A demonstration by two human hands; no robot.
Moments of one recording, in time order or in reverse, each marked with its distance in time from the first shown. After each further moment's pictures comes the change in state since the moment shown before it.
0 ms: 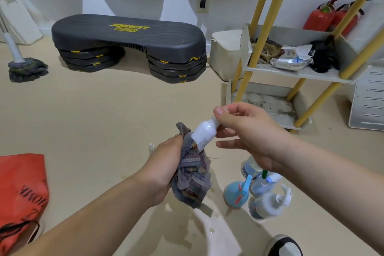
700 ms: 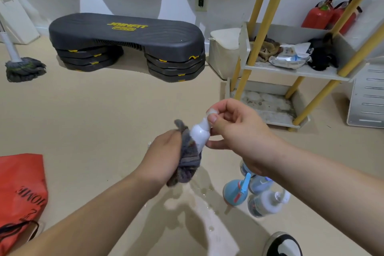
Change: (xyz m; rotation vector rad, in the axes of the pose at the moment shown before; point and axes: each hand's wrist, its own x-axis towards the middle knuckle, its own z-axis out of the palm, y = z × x) left_hand -0.005 0.008 0.001 0.297 0.073 0.212; right_hand -0.010 0.005 0.017 -0.077 -0.007 -0.168
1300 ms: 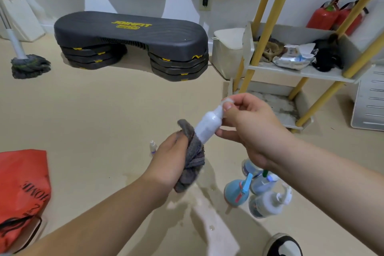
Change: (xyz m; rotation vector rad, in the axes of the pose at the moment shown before) left_hand -0.012 -0.002 0.013 -0.154 0.017 -0.104; right_hand 0.009 -0.004 -0.003 0.172 0.156 0.078
